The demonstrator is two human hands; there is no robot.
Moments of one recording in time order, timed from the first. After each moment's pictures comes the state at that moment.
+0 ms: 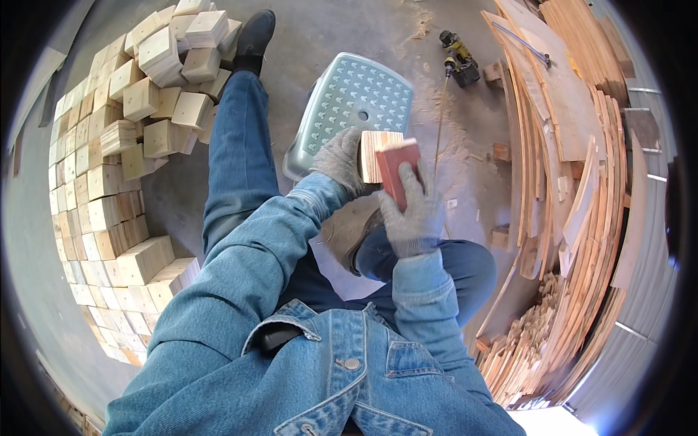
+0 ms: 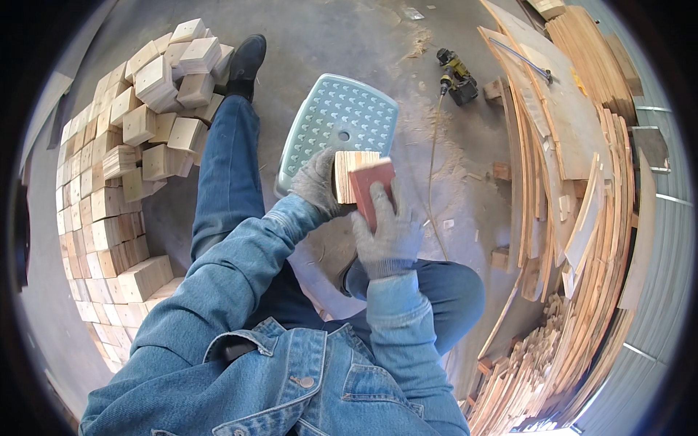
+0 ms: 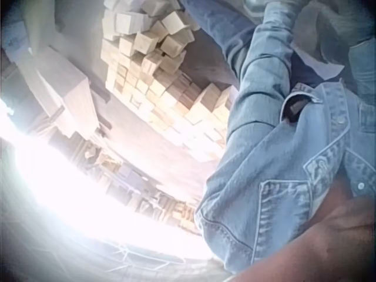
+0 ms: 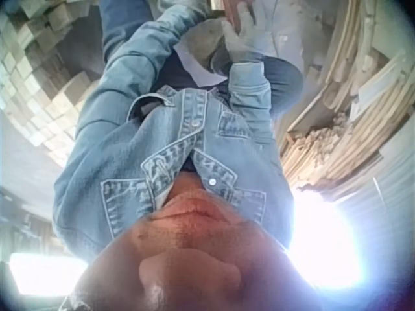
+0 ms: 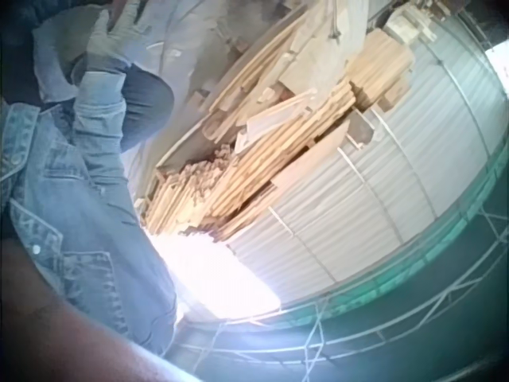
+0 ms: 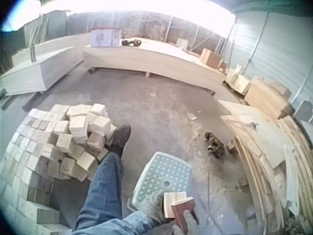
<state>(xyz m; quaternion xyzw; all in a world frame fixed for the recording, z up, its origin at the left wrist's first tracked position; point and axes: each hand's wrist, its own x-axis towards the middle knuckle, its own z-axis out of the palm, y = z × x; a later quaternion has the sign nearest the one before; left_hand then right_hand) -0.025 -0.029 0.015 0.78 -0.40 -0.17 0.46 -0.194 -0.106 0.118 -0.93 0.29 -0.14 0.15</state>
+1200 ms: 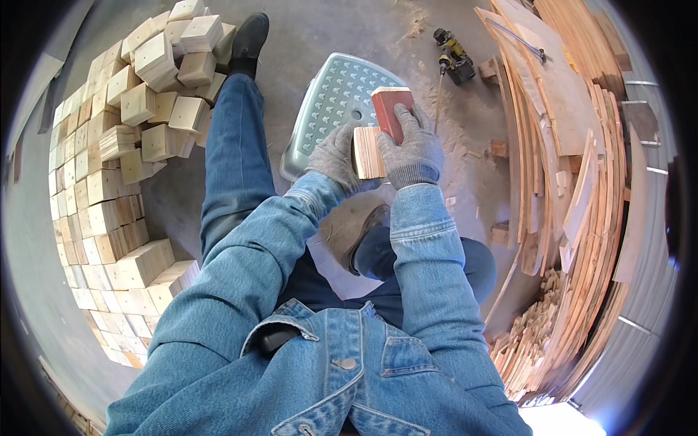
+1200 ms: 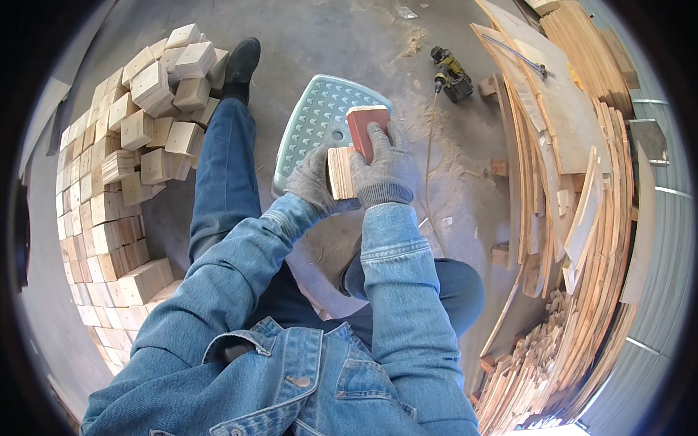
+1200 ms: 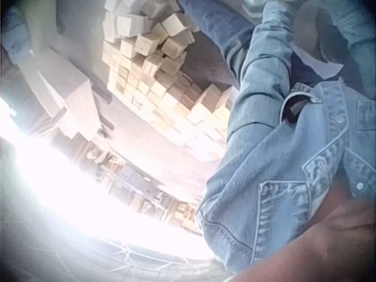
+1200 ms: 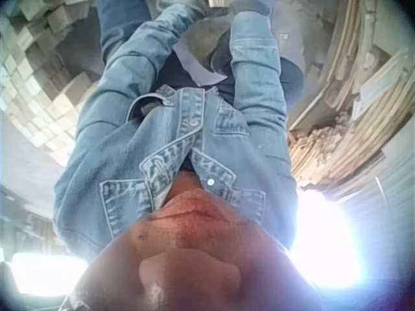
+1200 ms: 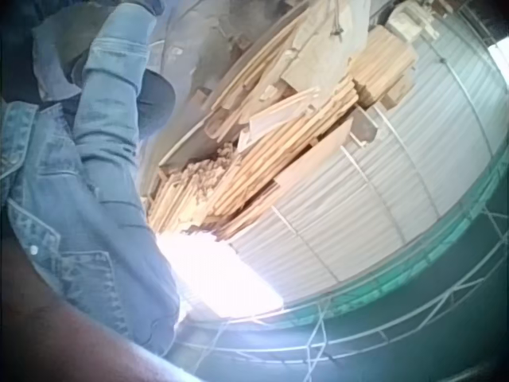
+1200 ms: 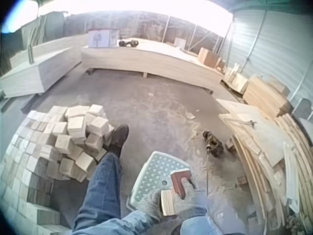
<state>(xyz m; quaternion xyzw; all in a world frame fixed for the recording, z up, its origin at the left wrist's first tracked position) -0.026 -0.036 0.006 0.76 -0.40 -0.14 0.50 -0.111 -0.164 0.120 -0.92 0.36 -0.10 0.11</state>
